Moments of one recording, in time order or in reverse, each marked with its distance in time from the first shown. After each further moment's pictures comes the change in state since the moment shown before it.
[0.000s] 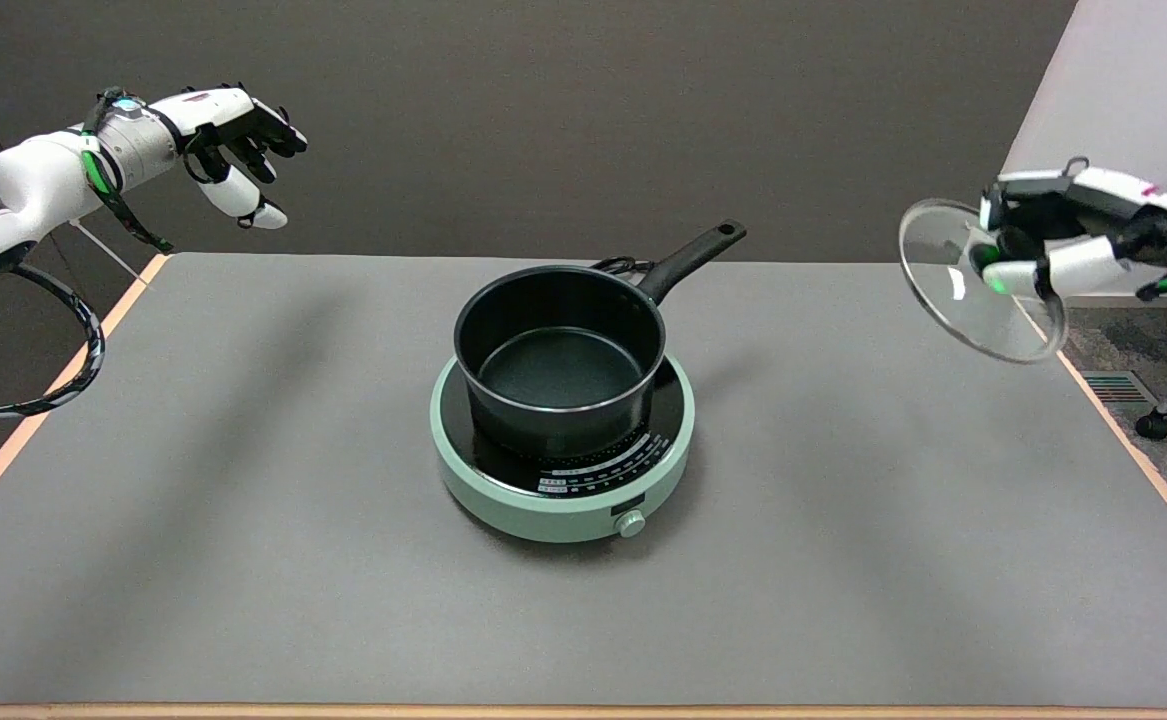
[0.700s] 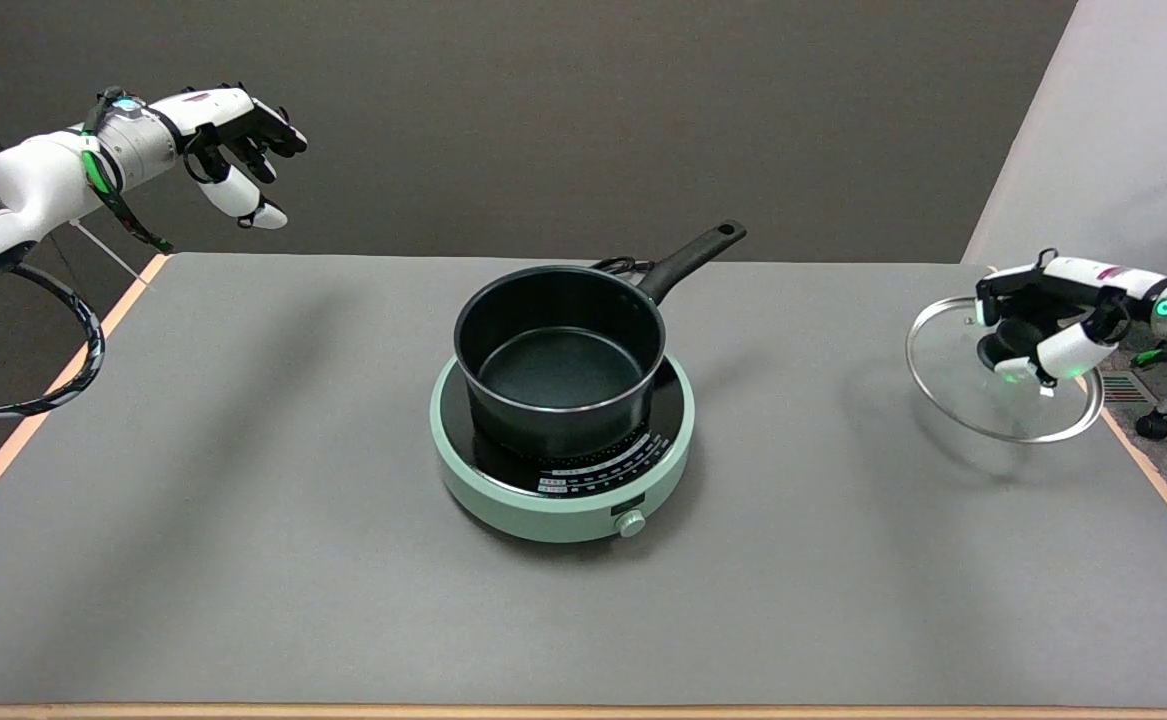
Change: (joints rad) arm -0.119 -0.025 -0.037 0.118 -0.377 0.131 0.099
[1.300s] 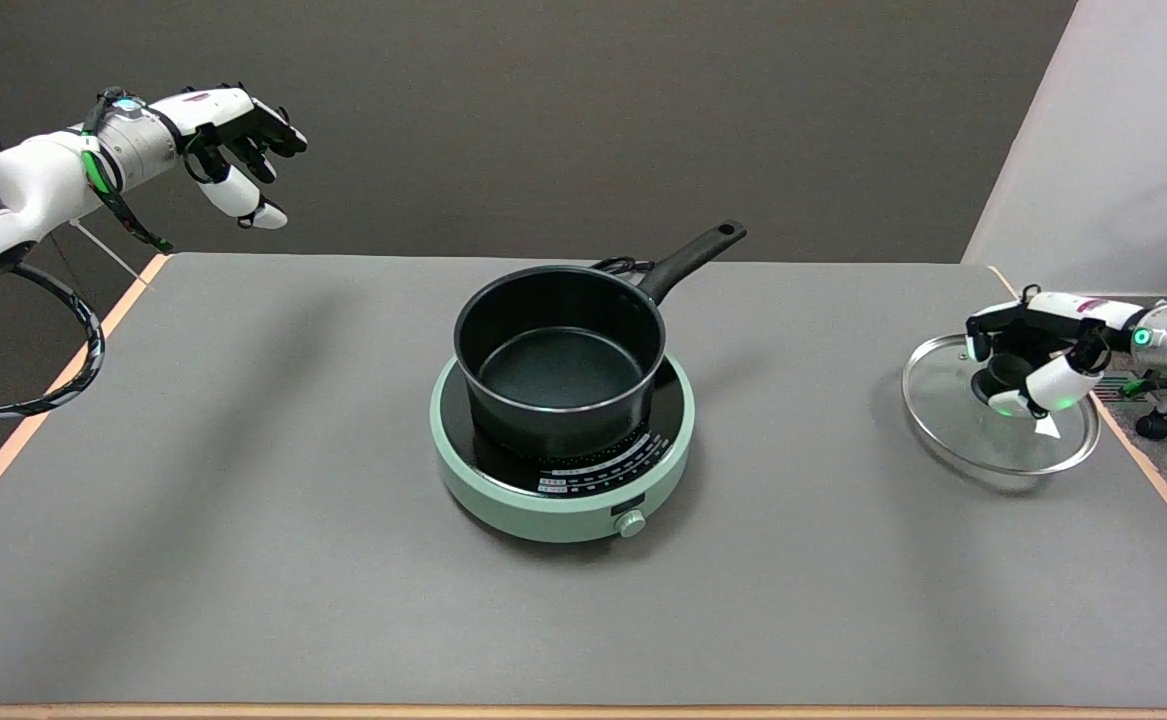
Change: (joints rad) arm -0.016 -0.007 -0.066 0.014 -0.098 0.027 0.076
